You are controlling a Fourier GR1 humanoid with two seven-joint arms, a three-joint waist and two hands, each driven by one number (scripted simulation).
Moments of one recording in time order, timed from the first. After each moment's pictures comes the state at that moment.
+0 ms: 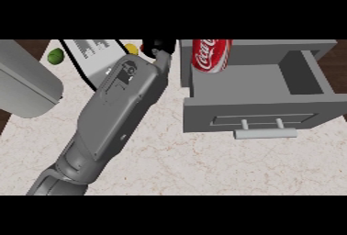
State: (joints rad) left arm -1.14 0.00 -0.14 -0.96 0.35 0.56 0.14; right arm 0.45 -0.02 -0.67 -2.30 -0.54 0.45 0.25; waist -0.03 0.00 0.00
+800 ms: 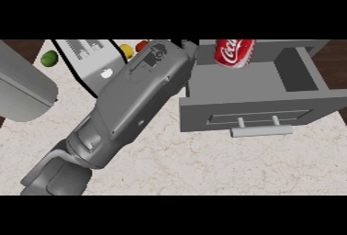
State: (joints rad) left arm -1.36 0.00 -0.30 -0.66 0.61 0.64 0.02; right arm 0.40 -0.03 -0.66 -2.29 -0.54 0.46 0.27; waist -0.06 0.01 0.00
